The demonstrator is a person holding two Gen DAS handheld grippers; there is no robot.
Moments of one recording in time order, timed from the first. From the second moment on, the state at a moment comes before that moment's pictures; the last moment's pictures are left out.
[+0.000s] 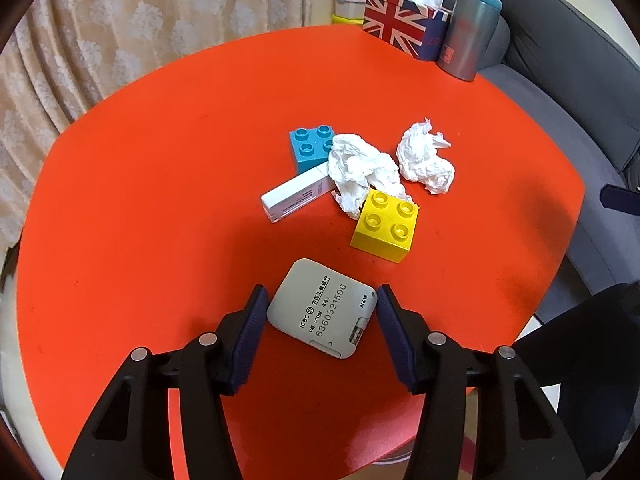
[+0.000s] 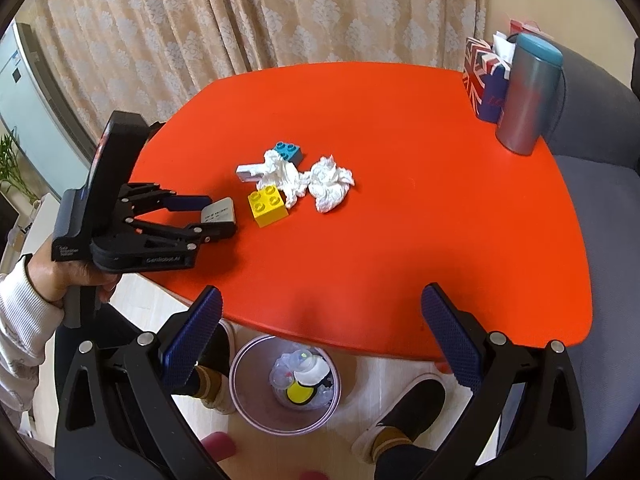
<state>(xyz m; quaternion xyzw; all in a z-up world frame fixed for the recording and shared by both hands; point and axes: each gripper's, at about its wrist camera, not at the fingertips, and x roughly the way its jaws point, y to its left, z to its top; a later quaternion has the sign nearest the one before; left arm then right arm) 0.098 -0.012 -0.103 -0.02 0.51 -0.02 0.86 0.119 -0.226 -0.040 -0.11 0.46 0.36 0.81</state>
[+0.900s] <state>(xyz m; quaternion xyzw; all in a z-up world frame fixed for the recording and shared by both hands) 0.079 0.003 -0.068 -0.04 0.48 -0.02 0.88 0.195 -0.156 -0.071 -0.17 0.47 0.35 0.79</state>
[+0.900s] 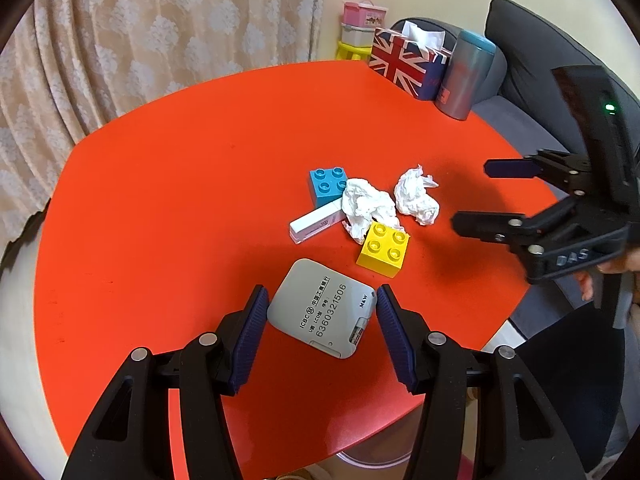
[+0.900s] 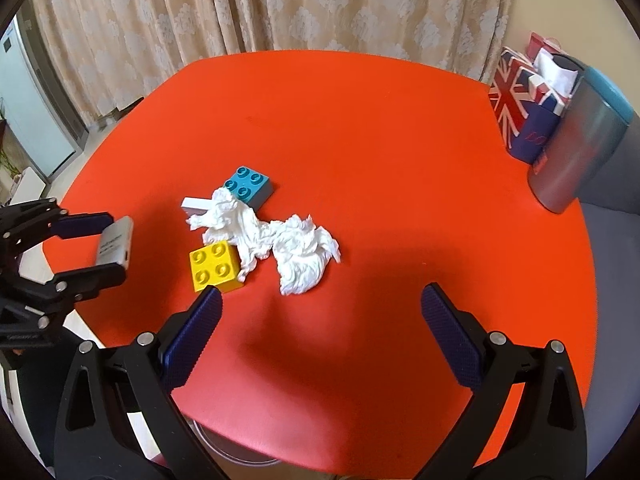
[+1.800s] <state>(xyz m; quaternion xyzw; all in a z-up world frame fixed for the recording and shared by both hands) 0.074 0.008 -0.071 -0.05 0.47 -0.03 0.88 0.188 -0.150 -0.077 -0.18 0.47 0.37 0.78</state>
